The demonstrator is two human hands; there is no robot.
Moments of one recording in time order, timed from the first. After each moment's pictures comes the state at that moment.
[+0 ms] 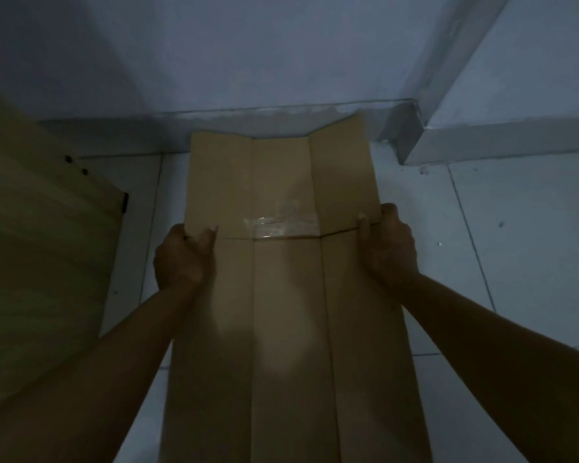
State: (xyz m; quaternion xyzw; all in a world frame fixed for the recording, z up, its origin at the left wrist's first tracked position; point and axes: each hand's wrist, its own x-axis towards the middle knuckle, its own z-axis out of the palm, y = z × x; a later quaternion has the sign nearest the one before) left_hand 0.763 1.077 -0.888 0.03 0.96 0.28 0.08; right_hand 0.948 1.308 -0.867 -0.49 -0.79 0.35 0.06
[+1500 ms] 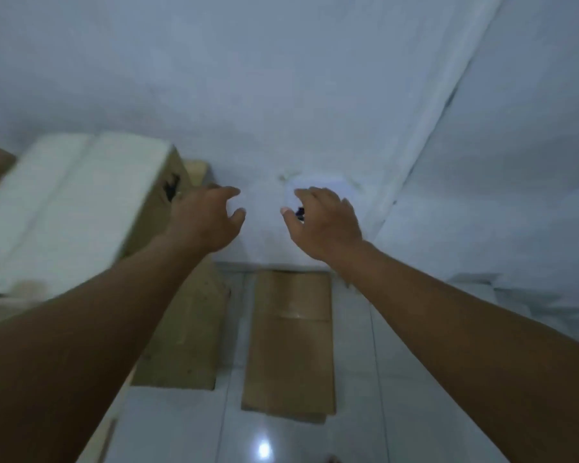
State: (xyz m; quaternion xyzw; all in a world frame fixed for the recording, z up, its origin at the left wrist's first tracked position) left_hand 0.781 1.049 -0.070 0.33 0.94 0.12 -0.02; right_hand 0.905 1.217 -0.092 -0.21 -0.96 0.17 0.09
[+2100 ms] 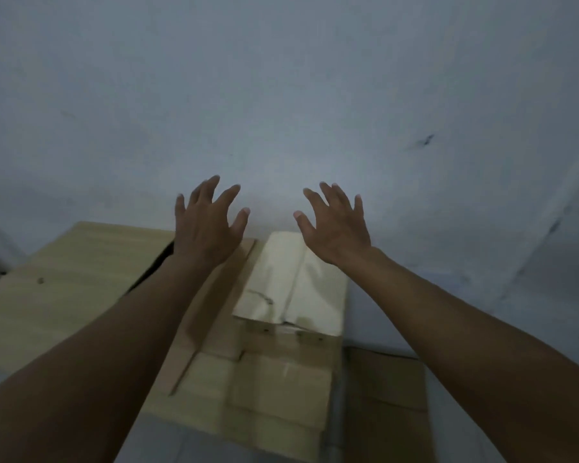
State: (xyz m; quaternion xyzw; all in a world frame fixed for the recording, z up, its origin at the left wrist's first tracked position) left_hand 0.707 0.716 0.155 0.26 0.92 0.13 -0.25; right_hand 0.787 0.926 0.133 -0.11 -0.97 0.14 0.17
